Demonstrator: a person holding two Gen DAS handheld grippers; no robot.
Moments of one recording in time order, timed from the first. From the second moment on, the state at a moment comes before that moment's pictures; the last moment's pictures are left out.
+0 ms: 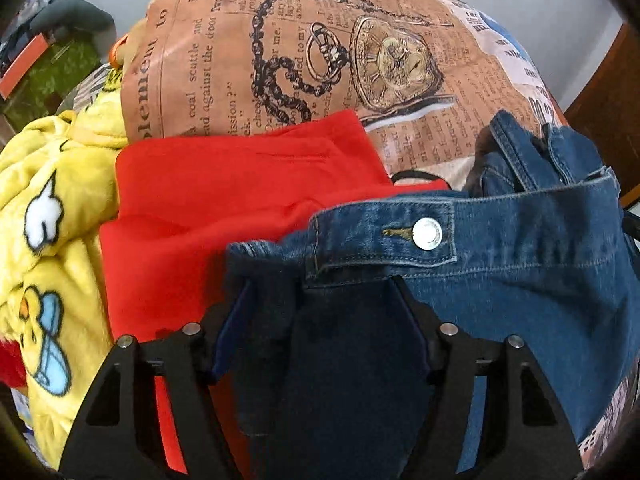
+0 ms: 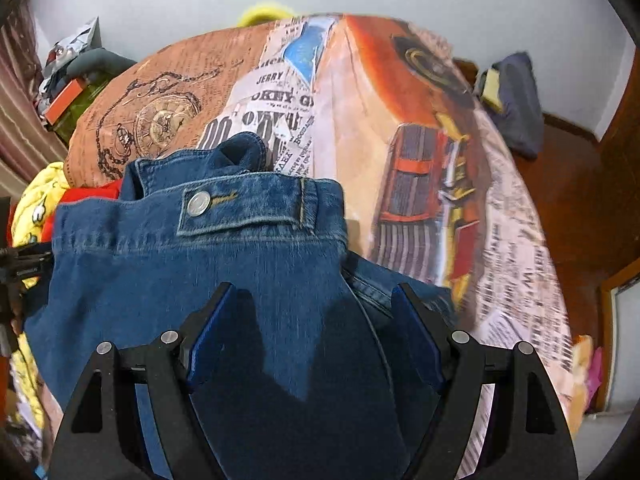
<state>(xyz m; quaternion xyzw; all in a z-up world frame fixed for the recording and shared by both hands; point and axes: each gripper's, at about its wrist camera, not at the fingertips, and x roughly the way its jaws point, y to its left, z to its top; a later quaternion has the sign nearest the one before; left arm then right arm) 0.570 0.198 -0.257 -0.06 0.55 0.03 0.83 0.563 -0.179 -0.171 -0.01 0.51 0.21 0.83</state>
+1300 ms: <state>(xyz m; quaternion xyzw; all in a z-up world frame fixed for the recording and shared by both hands) 0.550 0.205 -0.244 -0.06 0.52 0.11 0.85 0.532 -0.163 -0.181 -0.07 0.51 0.20 0.84</state>
